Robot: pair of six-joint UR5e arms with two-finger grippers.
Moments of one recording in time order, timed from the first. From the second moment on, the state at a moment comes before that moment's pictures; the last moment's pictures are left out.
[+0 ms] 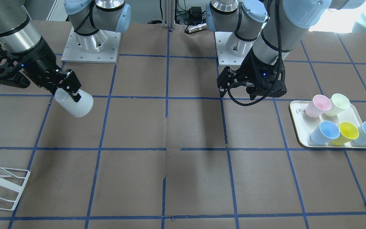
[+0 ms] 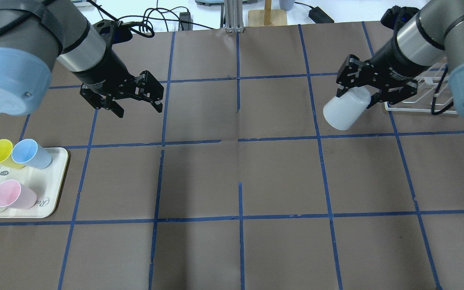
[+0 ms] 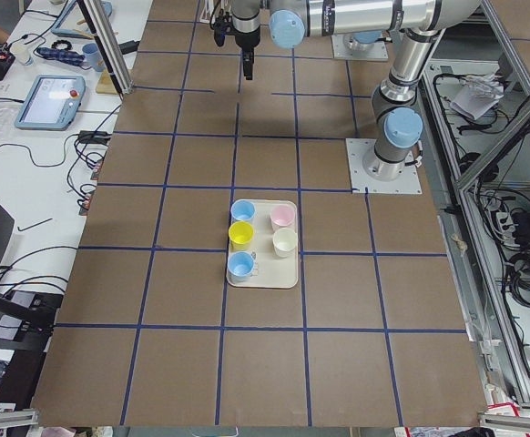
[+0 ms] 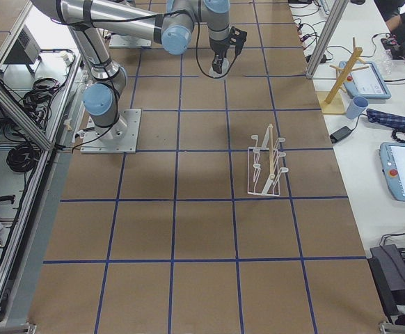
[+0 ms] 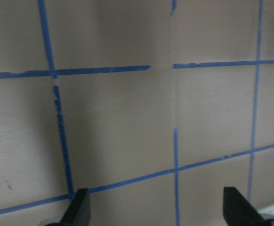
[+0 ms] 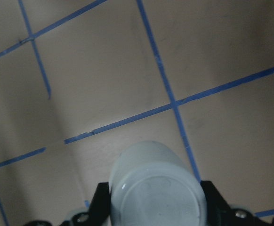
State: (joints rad) left arm -1.59 -1.60 -1.67 -1.42 1.47 -0.03; right arm 1.38 -1.64 1.79 -1.82 -1.41 0.11
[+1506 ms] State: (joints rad) left arm -1.60 -1.56 -1.62 -1.45 1.56 -0.10; right arm 1.17 -1.45 1.77 -2.22 -1.64 -0.31
